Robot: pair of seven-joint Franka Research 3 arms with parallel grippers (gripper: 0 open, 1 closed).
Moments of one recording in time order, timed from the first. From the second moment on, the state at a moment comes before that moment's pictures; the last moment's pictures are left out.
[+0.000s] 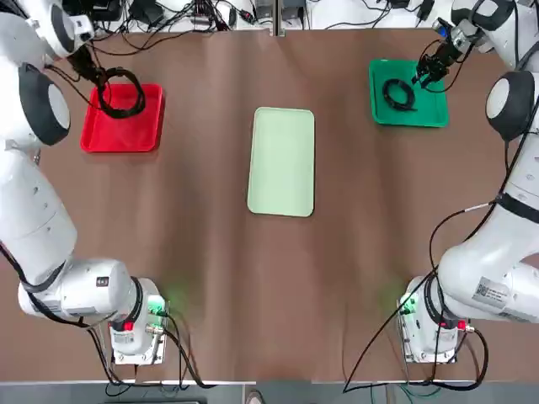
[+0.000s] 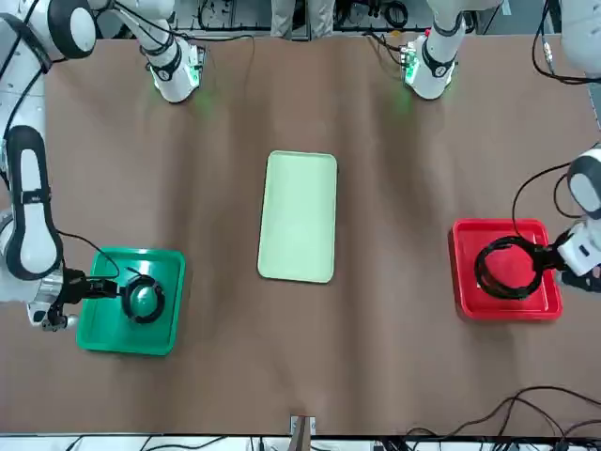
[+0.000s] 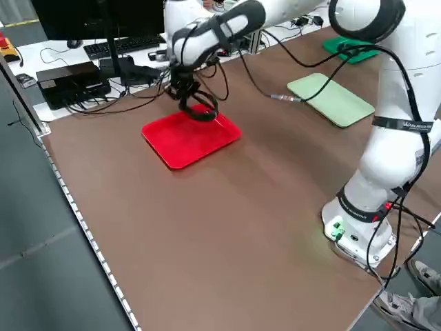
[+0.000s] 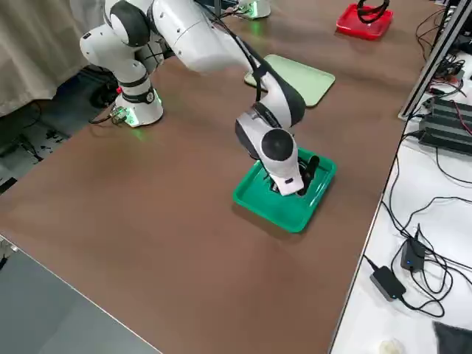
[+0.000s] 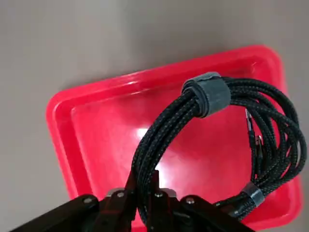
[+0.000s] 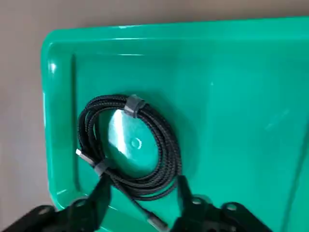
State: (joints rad) left arm 0.03 0.49 0.34 -1.75 -0.24 2.25 0.75; right arm -0.25 0.77 -0.01 -1.40 0.42 1.96 -0.52
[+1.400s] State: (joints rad) left arm -0.04 0.13 0.14 -1.69 -0.03 1.93 0.16; right arm -0.04 0.18 0.00 -1.34 0.12 1.48 0.12
